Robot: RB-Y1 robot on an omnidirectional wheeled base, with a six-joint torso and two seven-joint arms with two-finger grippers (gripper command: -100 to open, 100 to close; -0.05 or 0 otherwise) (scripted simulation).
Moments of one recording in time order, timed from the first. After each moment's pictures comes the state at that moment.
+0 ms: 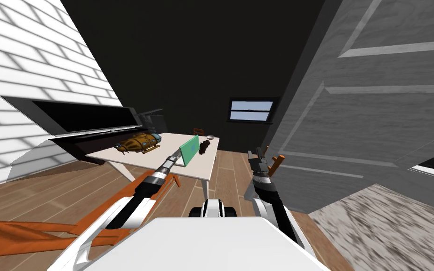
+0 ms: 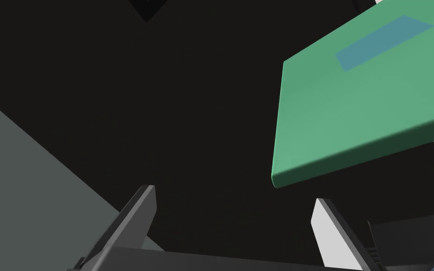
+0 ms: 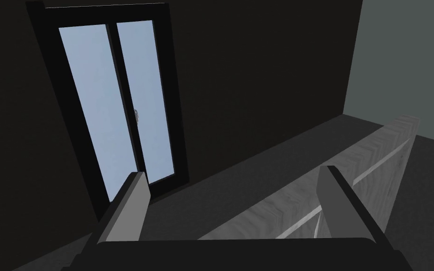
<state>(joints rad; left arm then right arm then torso) 0.47 0.40 0.07 -2.21 -0.17 -0.12 -0.04 0.50 -0.05 0.02 -2.25 0.03 -0.47 -0.05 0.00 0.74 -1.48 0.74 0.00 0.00</state>
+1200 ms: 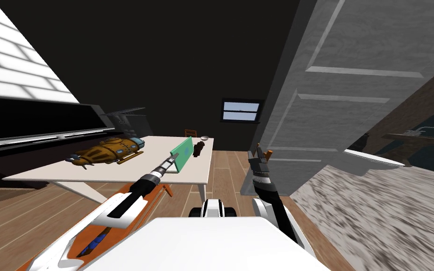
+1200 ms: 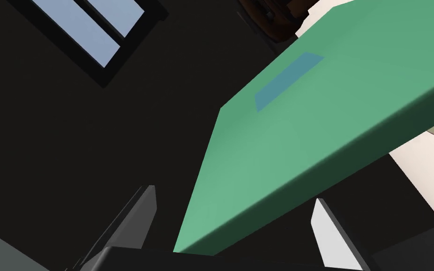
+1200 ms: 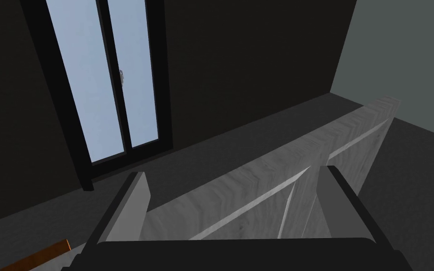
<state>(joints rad) 0.48 0.59 0.09 -2.16 -0.21 0.10 0.01 0.50 -0.05 0.02 -2.25 0.03 -0.47 -0.05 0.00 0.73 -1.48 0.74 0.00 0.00</state>
